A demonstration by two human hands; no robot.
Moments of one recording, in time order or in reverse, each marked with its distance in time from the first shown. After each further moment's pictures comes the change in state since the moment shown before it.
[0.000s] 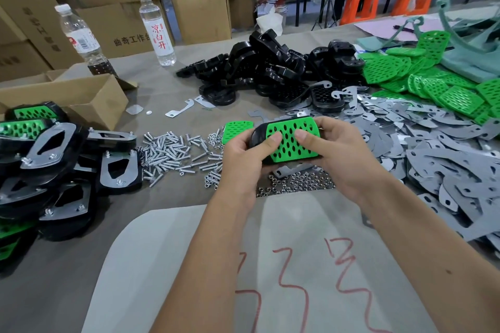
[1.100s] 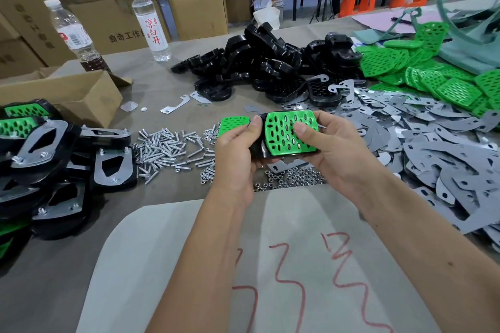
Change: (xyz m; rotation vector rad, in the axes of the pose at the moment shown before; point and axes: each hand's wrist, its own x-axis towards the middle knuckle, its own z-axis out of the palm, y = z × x) left_hand -0.006 0.012 0.007 0.039 0.092 0.006; right_hand -0.001 0.001 0.005 0.160 -0.016 0.020
